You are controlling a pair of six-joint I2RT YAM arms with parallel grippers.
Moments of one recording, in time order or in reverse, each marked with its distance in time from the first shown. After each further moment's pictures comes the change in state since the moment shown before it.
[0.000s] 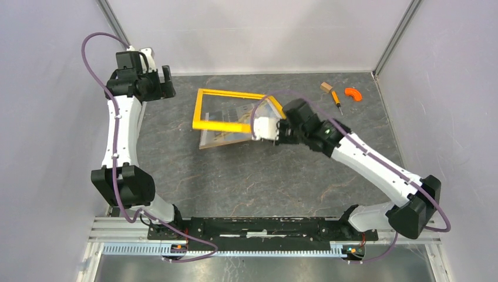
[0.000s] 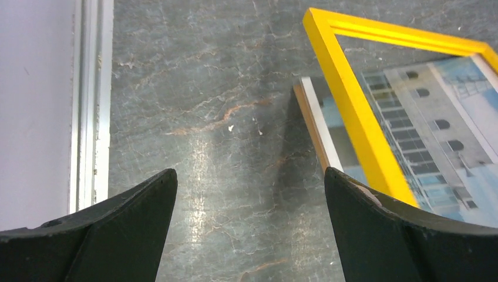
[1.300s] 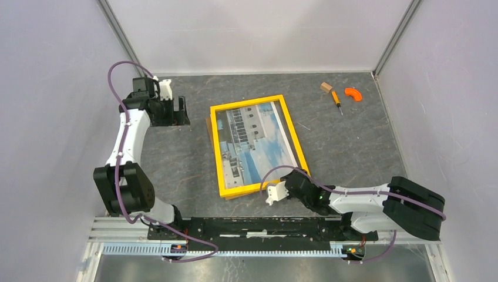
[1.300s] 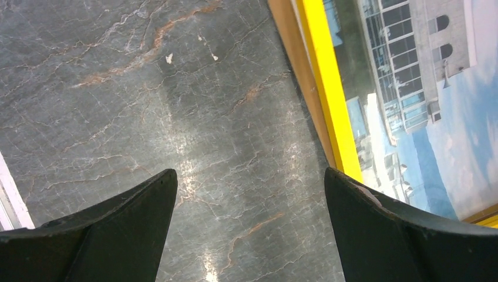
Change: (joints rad) left arm -0.001 -0.065 -0.383 0.056 0.194 0.129; right arm 0.365 -0.102 -1.090 0.930 0.521 -0.125
